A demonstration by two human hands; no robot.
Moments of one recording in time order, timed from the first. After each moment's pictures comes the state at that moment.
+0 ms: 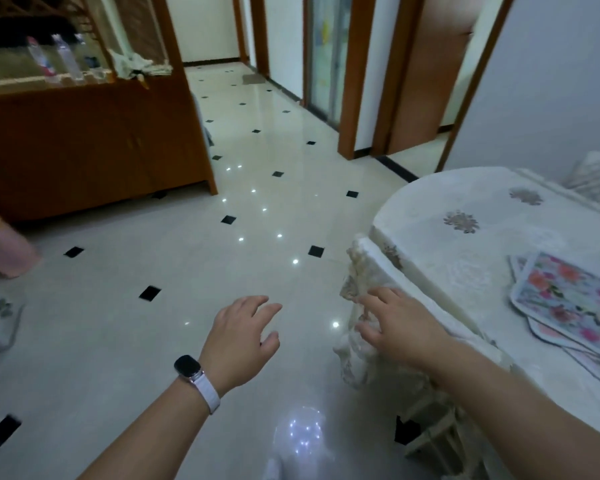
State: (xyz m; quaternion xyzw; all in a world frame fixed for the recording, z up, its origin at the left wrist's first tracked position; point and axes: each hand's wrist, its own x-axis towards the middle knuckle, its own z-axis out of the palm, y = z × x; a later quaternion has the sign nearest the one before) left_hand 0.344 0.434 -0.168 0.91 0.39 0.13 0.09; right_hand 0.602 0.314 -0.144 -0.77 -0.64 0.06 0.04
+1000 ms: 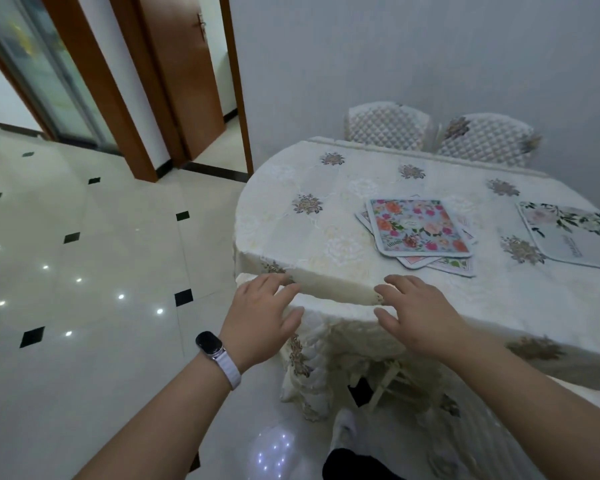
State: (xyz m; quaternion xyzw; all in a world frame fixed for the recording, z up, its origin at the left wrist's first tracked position) left_hand 0.583 0.549 -0.151 0.98 -0.04 0.14 0.12; right_hand 0.674 0.280 -0.151 -0.96 -0.28 0.02 0.02
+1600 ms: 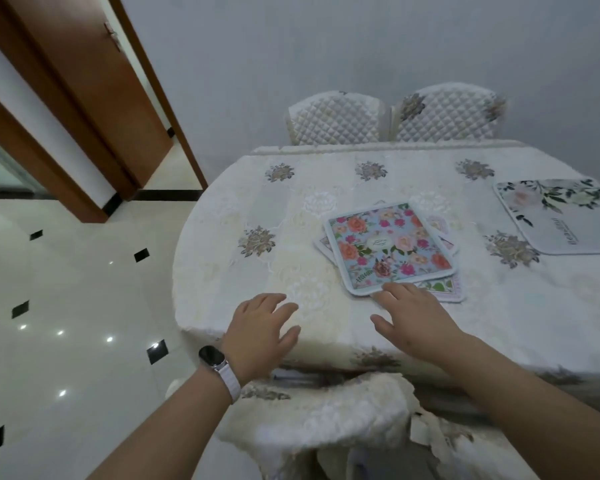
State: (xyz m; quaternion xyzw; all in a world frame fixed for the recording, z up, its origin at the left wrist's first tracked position) left_hand 0.817 0.512 -0.184 0.99 -0.13 0.03 0.08; right_hand 0.862 0.229 -0.198 -0.98 -0.19 0.07 0.06
